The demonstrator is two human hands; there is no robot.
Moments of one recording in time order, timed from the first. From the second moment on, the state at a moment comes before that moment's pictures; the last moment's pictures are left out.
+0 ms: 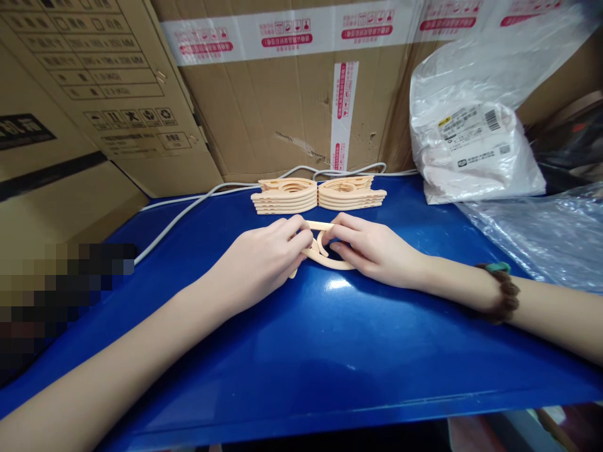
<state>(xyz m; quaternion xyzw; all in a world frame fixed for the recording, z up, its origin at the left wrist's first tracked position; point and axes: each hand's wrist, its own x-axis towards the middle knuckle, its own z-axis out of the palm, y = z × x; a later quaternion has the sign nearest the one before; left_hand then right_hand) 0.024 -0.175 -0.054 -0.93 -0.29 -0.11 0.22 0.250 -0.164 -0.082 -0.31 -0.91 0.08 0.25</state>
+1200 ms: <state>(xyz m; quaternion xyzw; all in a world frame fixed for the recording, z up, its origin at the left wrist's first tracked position) 0.020 -0.176 -0.051 -0.88 -0.40 -0.24 0.10 0.250 -0.168 -0.083 -0.23 -0.93 0.07 0.27</state>
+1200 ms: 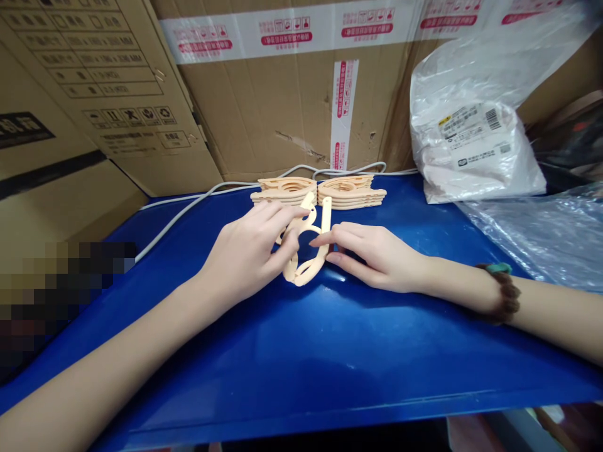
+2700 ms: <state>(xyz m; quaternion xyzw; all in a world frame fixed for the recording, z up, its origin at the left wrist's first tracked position) 0.018 -0.171 -0.059 -0.91 -0.37 -0.16 0.10 0.250 -0.166 -0.081 -0.31 -0.90 0.12 0.28</state>
